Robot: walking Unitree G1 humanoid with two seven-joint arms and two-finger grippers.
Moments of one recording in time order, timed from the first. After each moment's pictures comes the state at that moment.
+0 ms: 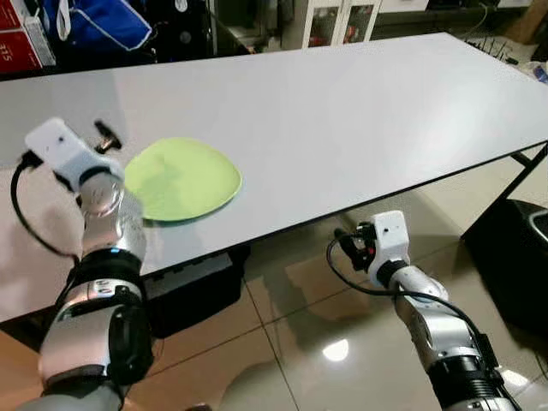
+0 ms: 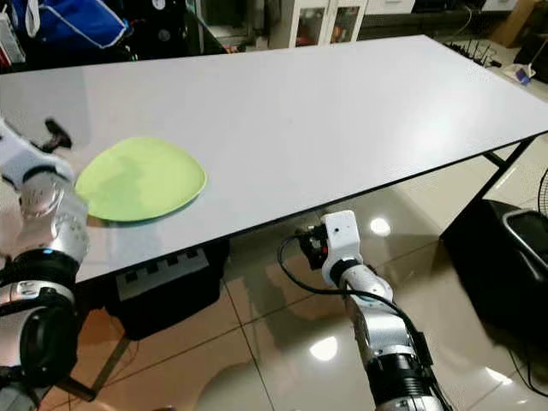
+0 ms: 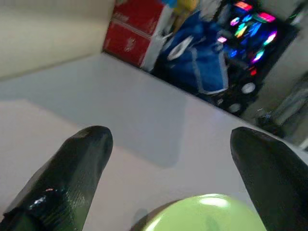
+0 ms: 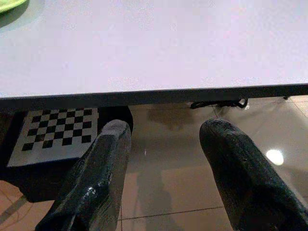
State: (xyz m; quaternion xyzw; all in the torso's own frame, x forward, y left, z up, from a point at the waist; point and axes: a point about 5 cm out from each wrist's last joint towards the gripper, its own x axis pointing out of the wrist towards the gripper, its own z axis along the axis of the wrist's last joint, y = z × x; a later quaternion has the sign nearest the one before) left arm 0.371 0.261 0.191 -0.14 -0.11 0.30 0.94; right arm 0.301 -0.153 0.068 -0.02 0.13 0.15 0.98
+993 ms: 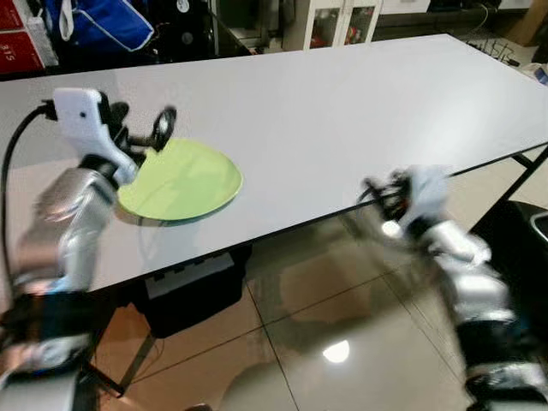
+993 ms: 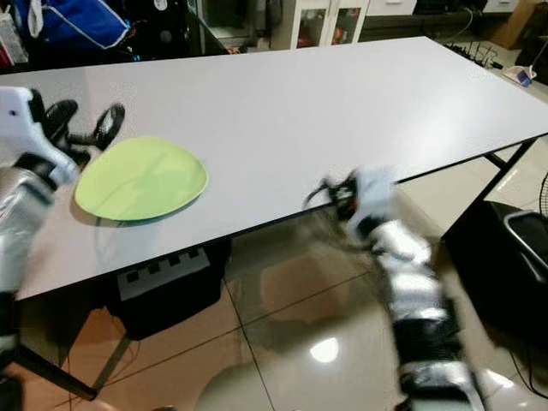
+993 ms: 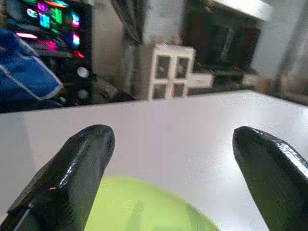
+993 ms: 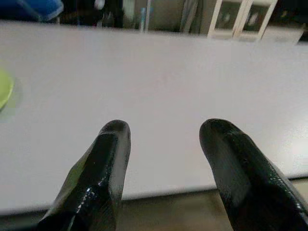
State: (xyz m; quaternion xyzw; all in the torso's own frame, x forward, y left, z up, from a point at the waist) left arm 0.327 0.237 0.224 -0.01 -0.07 -0.12 0.99; right arm 0.335 -0.196 0.148 -0.03 0.01 0.12 0.99
